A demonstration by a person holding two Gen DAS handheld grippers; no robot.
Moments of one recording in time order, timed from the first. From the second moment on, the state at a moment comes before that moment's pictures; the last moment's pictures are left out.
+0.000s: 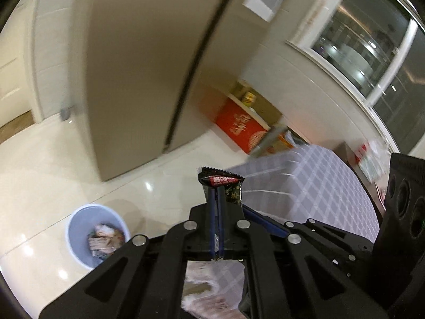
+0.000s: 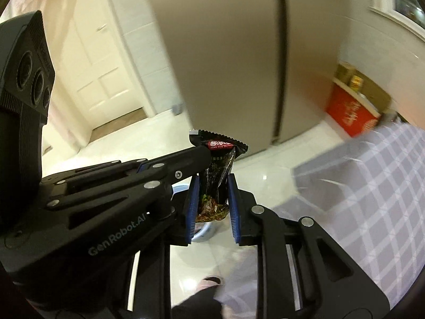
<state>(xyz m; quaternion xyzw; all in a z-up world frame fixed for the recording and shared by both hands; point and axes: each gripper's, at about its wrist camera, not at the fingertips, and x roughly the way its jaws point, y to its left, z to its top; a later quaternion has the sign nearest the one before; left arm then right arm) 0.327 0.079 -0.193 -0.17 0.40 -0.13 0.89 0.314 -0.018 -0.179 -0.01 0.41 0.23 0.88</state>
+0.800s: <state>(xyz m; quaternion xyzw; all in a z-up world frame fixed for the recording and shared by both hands) 0.313 0.249 -0.254 -0.22 0.43 0.04 0.87 0.326 0.123 -0.246 -0.04 0.45 0.27 0.85</state>
